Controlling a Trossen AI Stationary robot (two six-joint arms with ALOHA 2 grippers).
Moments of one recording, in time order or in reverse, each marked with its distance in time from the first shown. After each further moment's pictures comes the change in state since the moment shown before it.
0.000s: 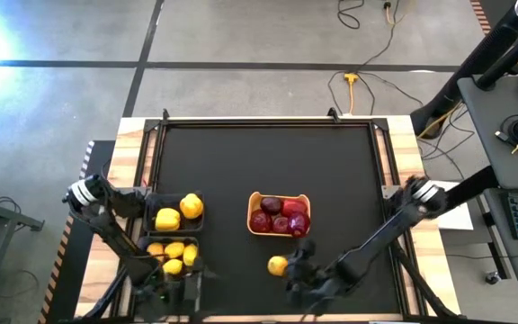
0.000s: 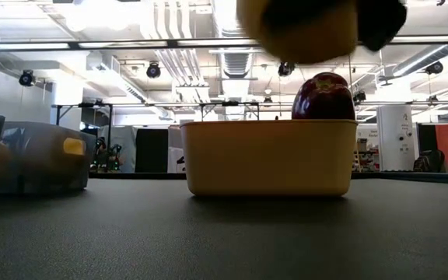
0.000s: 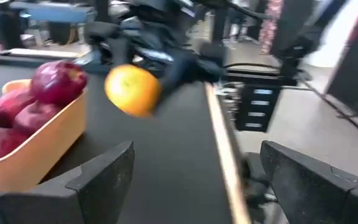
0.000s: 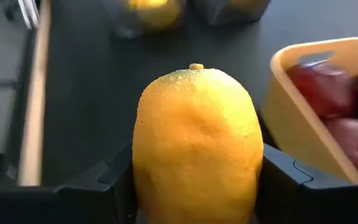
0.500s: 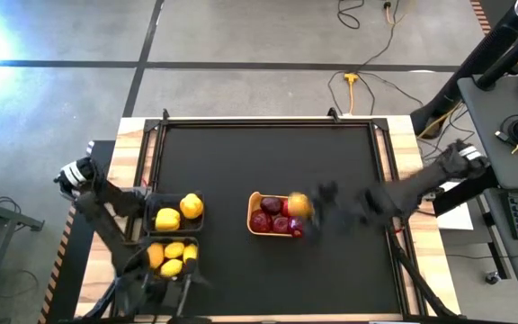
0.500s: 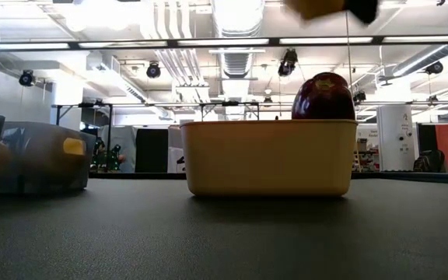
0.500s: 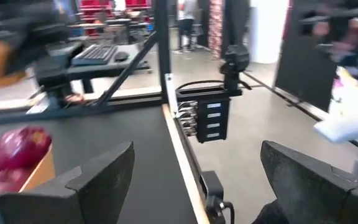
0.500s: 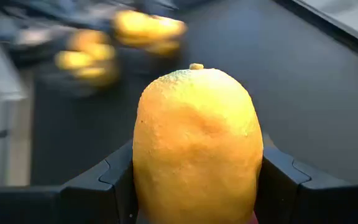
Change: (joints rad) left arm -0.050 -0.201 0.000 -0.055 0.139 0.245; right arm -0.273 -0.563 -0.220 -0.193 -0.167 -0.054
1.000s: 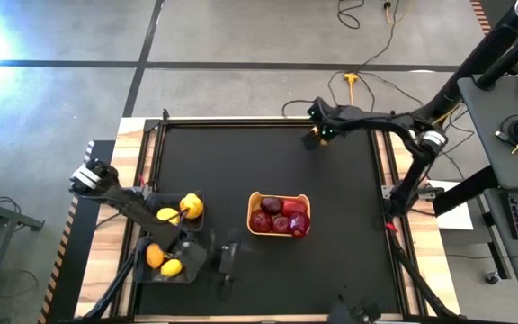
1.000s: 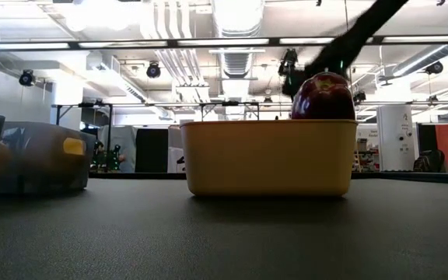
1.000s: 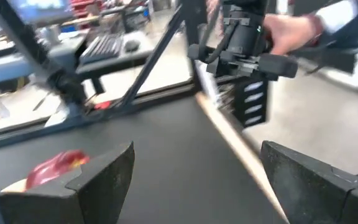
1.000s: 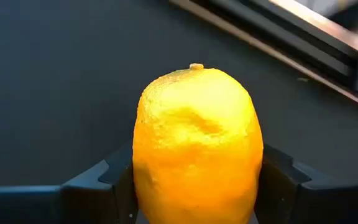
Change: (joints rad) left arm 0.427 0.073 0.015 0.029 0.435 0.207; right arm -1.177 0.372 -0.003 -0.078 -0.450 -0.354
